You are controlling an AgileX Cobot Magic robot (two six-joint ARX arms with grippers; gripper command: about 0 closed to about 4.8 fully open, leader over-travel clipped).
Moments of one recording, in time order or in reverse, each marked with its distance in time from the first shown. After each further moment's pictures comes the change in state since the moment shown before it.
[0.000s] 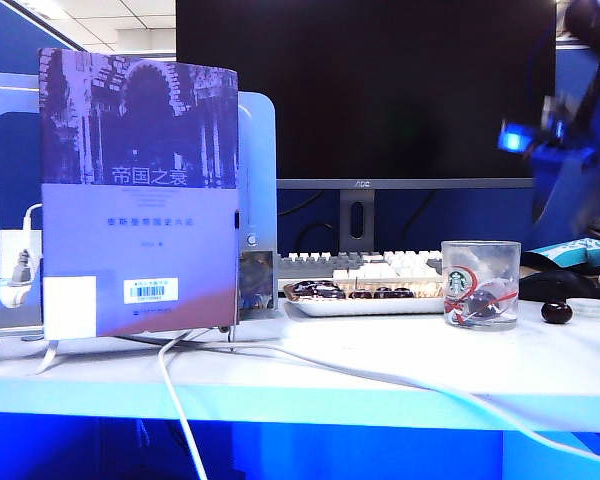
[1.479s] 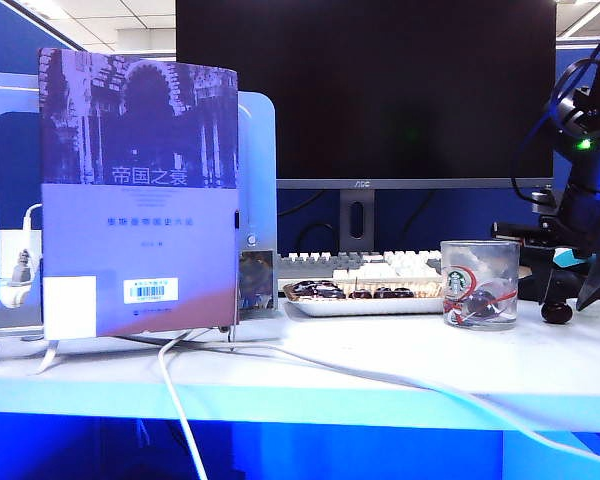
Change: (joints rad) left arm 0.000 0.000 0.000 0.000 0.000 0.000; right arm -0.007 0.282 0.060 0.116 0.110 -0.024
